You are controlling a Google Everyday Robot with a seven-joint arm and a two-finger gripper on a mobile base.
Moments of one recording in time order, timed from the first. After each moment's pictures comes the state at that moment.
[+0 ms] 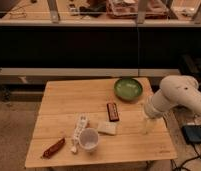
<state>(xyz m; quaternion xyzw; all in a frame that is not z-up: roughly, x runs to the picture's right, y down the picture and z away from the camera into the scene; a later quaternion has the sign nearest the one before) 0.202 0.140 0.682 0.15 -0.31 -0.94 0.06</state>
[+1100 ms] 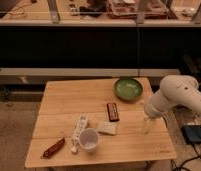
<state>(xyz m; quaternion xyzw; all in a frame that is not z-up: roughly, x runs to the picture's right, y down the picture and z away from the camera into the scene) 0.196 0.132 0.679 0.16 -0.30 -0.94 0.05</state>
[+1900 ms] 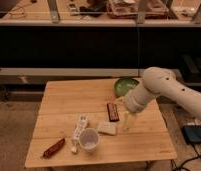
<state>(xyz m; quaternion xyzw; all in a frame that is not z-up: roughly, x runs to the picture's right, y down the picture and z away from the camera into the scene) 0.090 0.119 0.668 0.26 -0.33 -0.91 0.01</state>
